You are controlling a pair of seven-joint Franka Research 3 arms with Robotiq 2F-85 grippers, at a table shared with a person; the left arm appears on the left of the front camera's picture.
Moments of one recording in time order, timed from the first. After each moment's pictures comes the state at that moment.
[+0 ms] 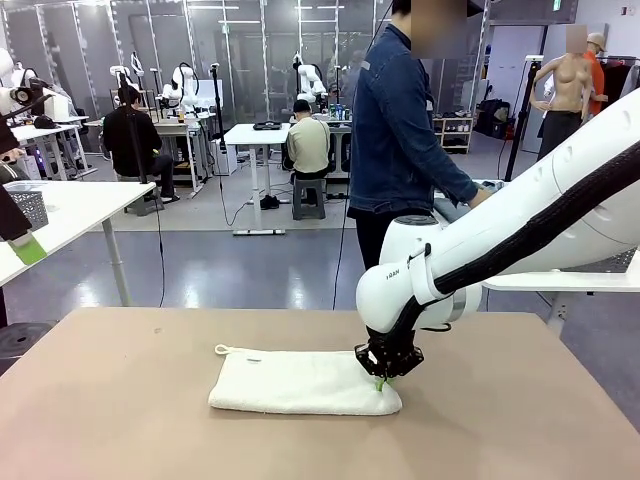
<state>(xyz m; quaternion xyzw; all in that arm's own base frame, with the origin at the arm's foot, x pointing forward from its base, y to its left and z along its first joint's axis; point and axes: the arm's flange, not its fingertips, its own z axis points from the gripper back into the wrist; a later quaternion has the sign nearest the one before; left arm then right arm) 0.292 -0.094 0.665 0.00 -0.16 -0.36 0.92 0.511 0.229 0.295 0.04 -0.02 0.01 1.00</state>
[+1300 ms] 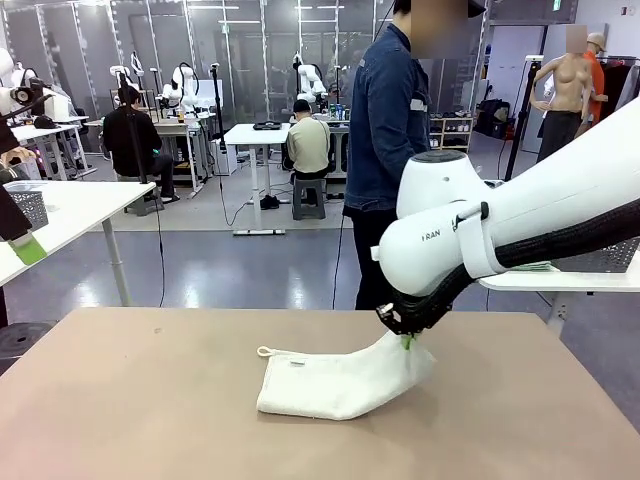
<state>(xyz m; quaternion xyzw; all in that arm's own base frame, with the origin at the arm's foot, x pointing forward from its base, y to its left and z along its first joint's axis) 0.292 -0.094 0.665 0.00 -0.16 -0.37 0.92 0.473 0.215 0.412 -0.01 -0.09 0.11 0.99</state>
